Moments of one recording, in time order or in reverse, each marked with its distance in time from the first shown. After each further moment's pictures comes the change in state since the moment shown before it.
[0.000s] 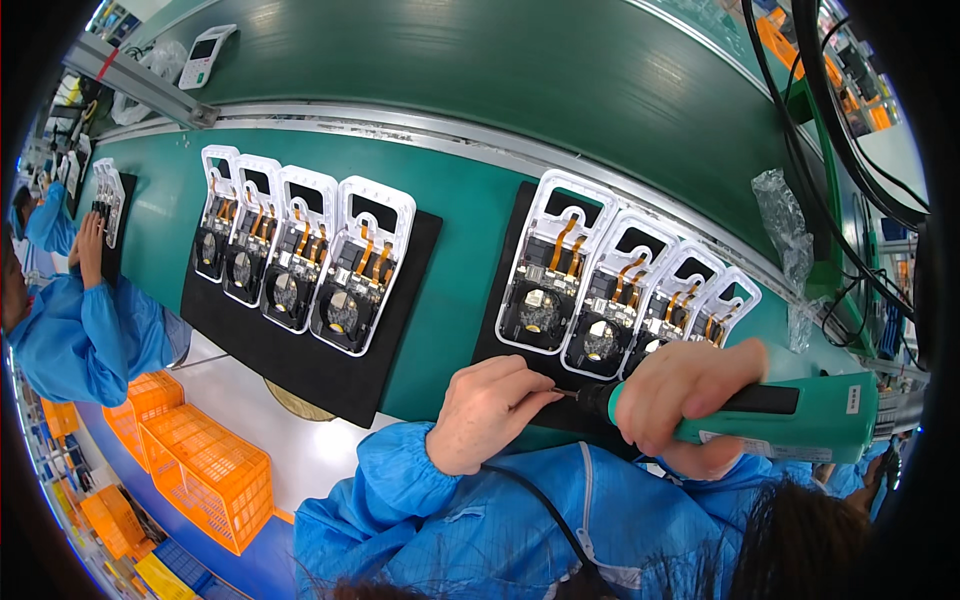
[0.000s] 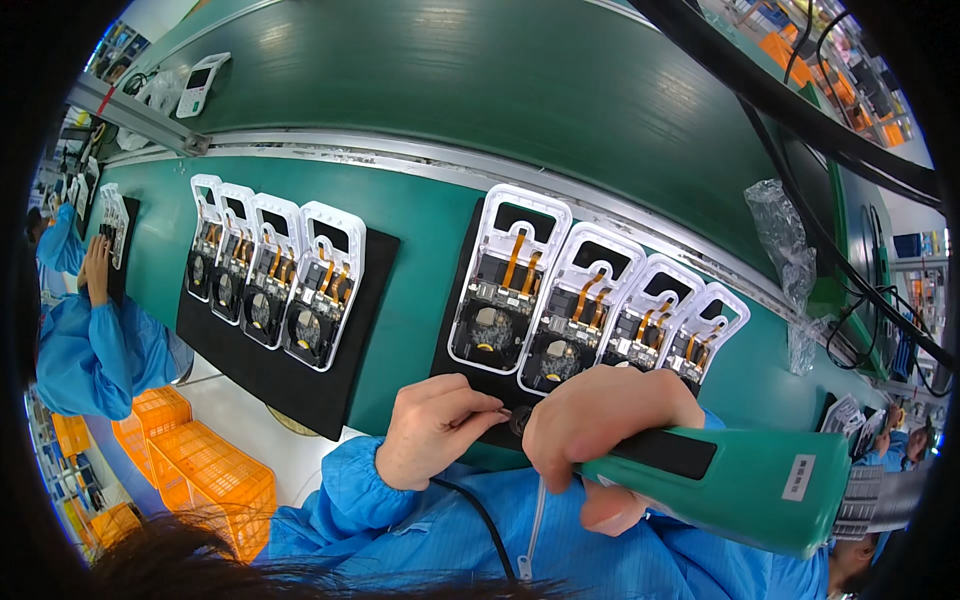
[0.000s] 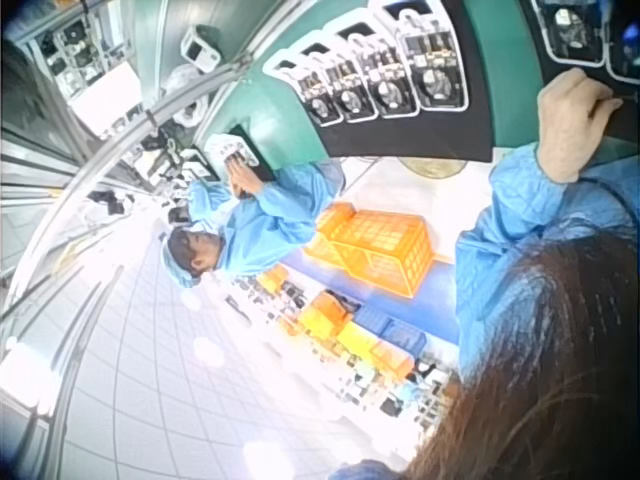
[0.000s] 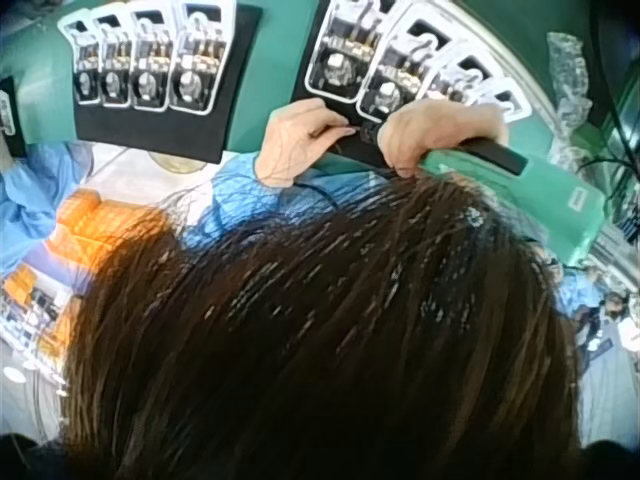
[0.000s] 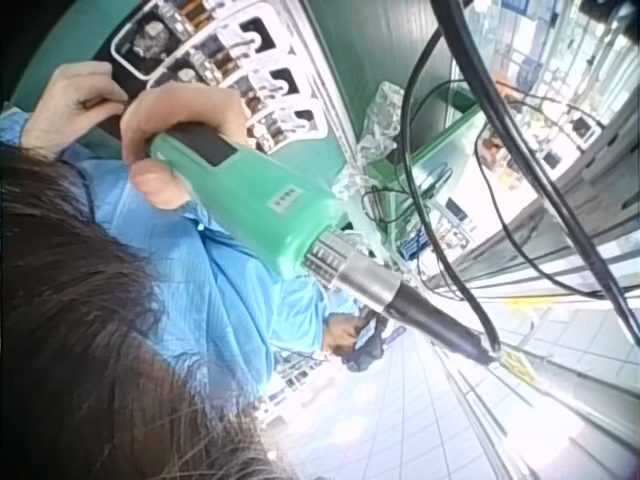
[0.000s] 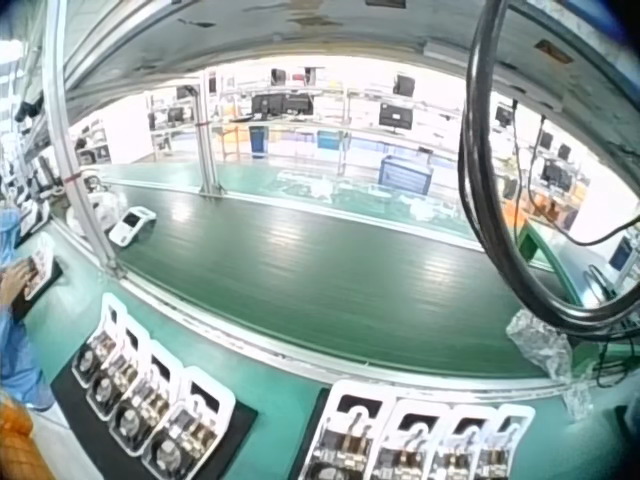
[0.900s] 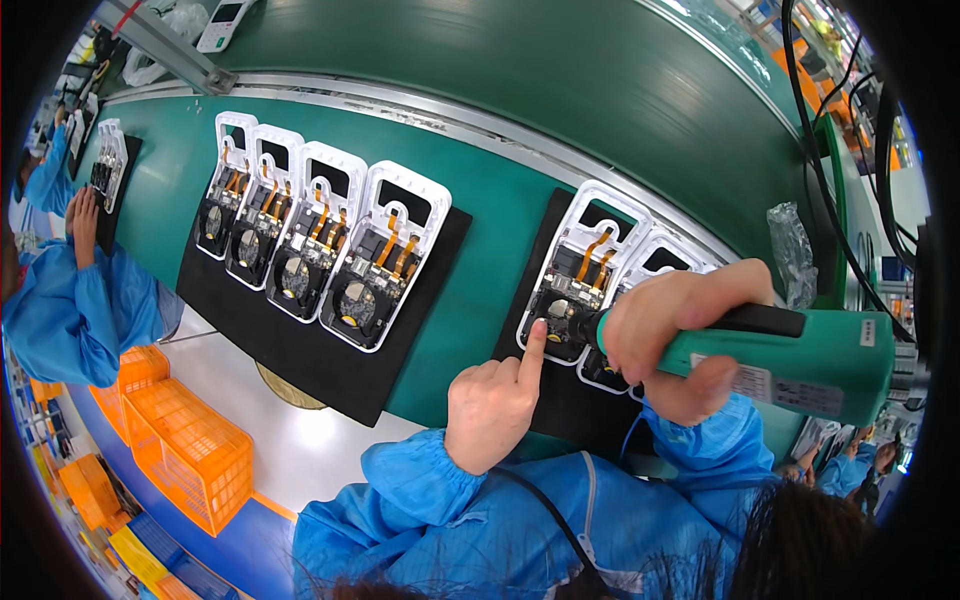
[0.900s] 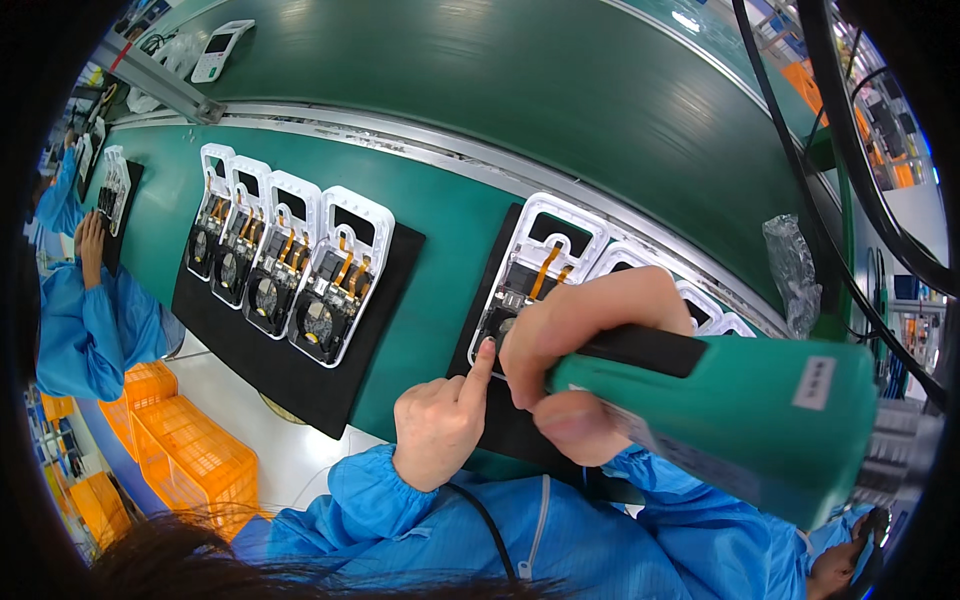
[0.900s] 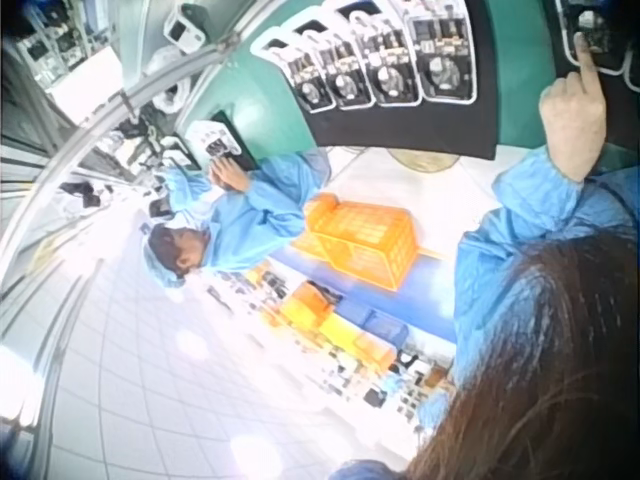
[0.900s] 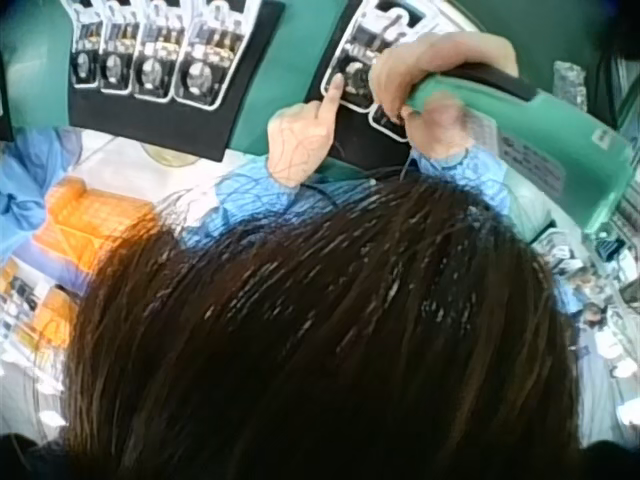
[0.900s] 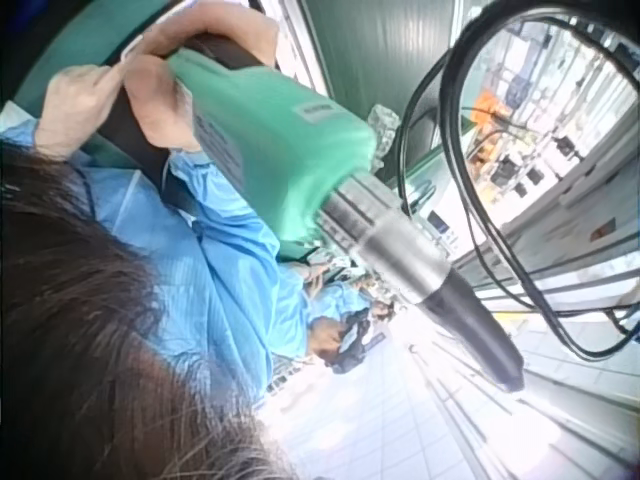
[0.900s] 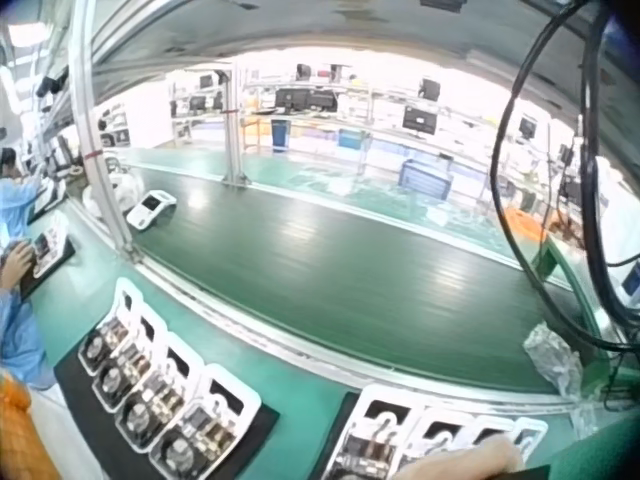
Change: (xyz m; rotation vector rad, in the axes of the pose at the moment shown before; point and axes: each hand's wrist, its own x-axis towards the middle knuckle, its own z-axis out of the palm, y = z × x) left_hand -0.008 -0.017 0.006 0.777 0.106 0.066; right_hand 0.042 0.035 0.006 -0.306 0.130 0.044
